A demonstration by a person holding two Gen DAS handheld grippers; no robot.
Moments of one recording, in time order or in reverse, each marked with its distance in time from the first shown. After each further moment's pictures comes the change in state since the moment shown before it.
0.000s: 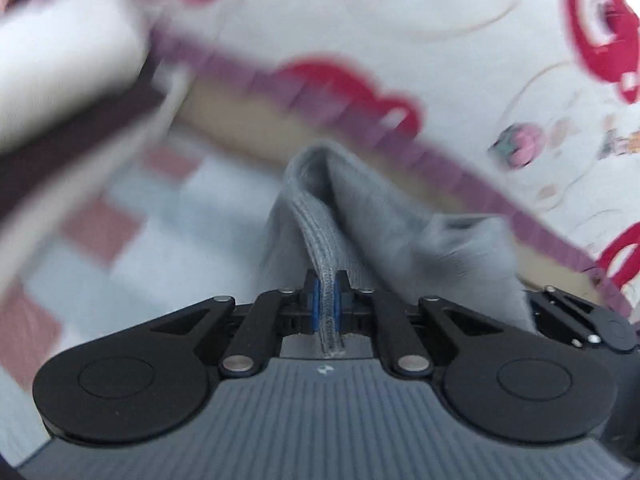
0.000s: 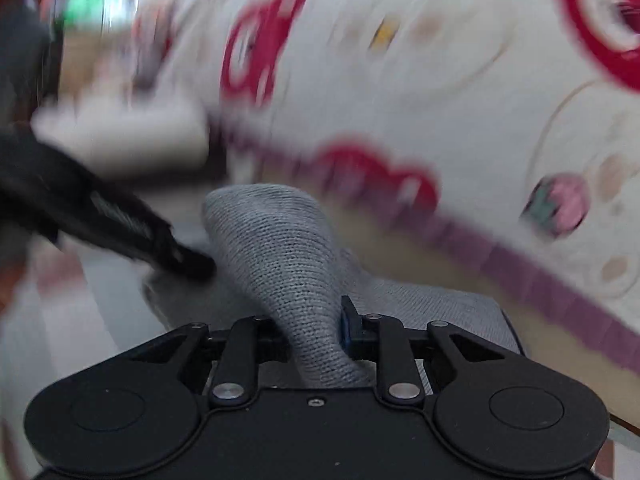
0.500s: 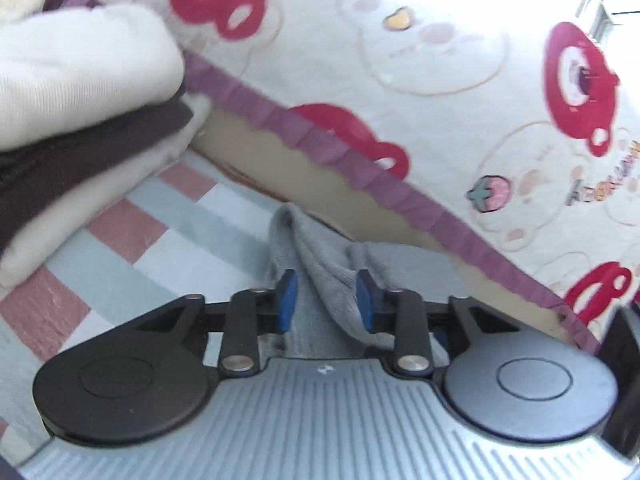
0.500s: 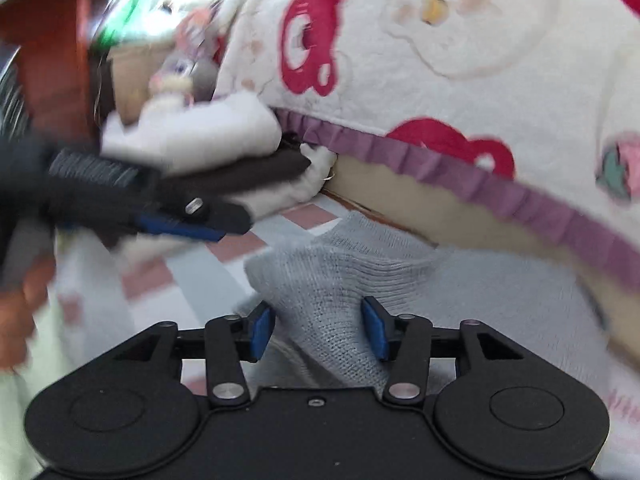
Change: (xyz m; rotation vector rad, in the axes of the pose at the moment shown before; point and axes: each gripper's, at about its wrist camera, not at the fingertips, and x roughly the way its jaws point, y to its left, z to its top) left arm -0.067 0.028 -0.013 -0.019 -0.174 -0.115; right arm -0.027 -0.020 0.011 0.230 0.028 0.313
